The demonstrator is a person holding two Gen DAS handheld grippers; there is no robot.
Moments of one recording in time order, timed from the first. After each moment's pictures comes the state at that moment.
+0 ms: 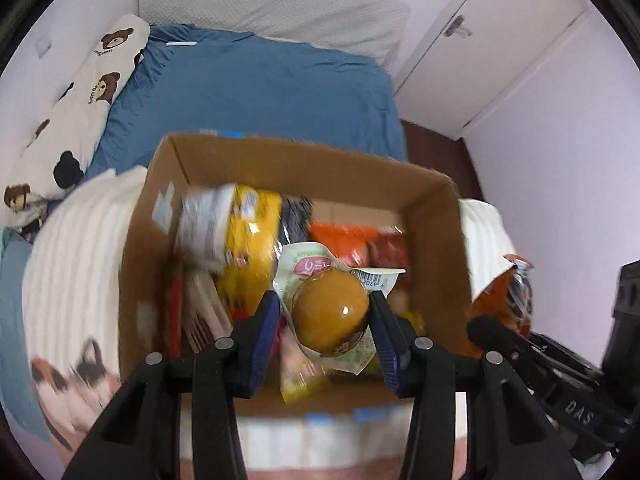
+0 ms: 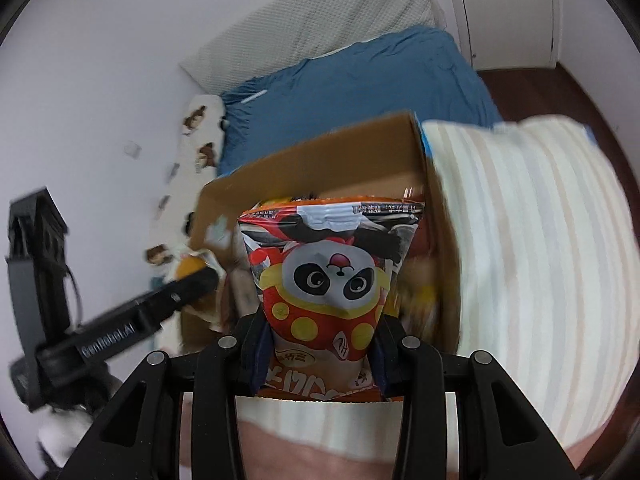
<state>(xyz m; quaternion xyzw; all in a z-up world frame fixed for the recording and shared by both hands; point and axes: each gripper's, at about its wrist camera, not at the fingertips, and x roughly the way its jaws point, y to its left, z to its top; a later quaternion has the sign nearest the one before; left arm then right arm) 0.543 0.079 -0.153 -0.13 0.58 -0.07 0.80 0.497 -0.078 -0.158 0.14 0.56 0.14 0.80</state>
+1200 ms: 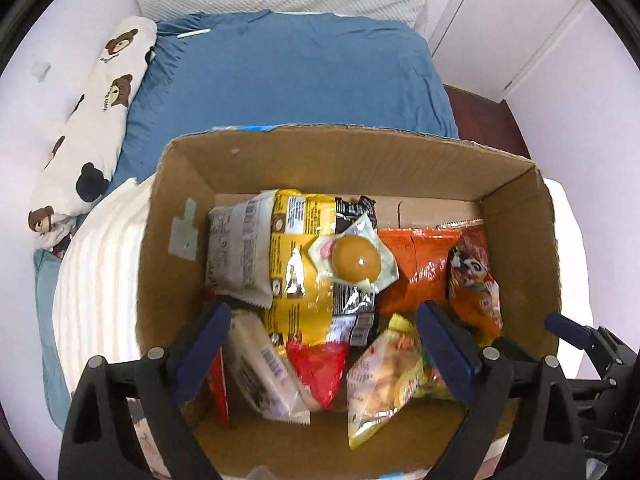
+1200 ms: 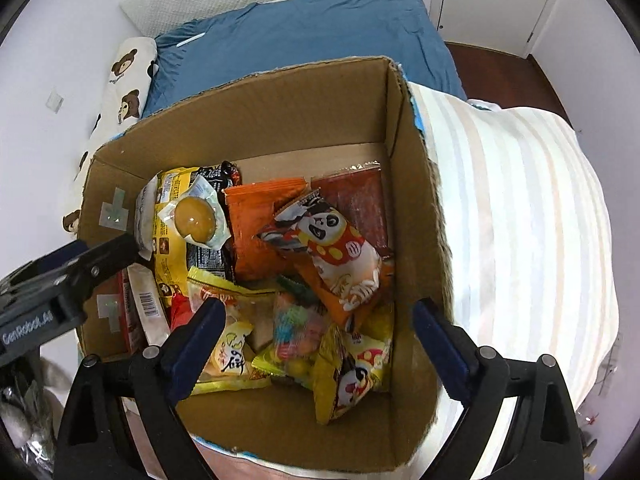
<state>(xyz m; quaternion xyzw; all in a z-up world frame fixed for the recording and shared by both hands) 0.556 0.081 -0.200 -0.05 0.62 -0.03 0.78 0.542 -0.063 -0.223 0.04 0.65 0.05 0.76</state>
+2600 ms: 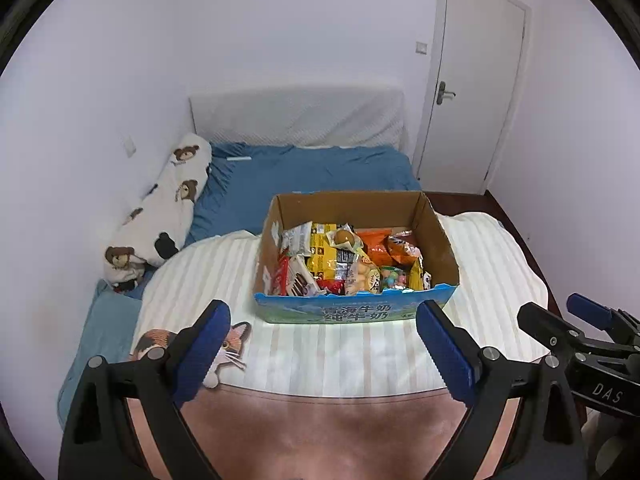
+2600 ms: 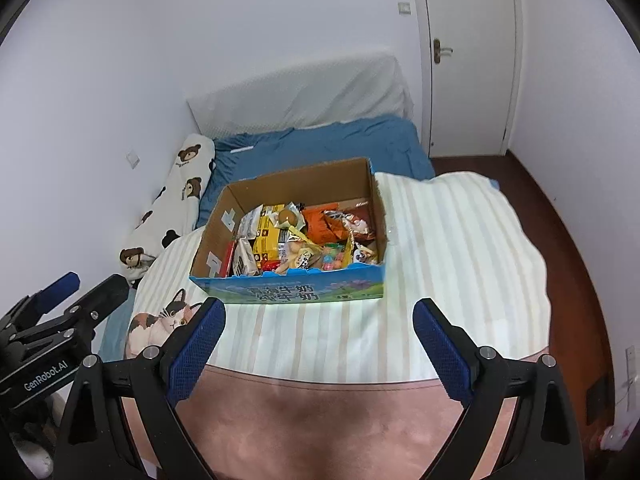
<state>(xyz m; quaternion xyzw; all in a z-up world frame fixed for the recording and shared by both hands) 0.246 0.065 -0.020 -0.02 0.39 0.01 0.92 0.232 -0.084 -0.035 0.05 0.42 0.07 0.90</state>
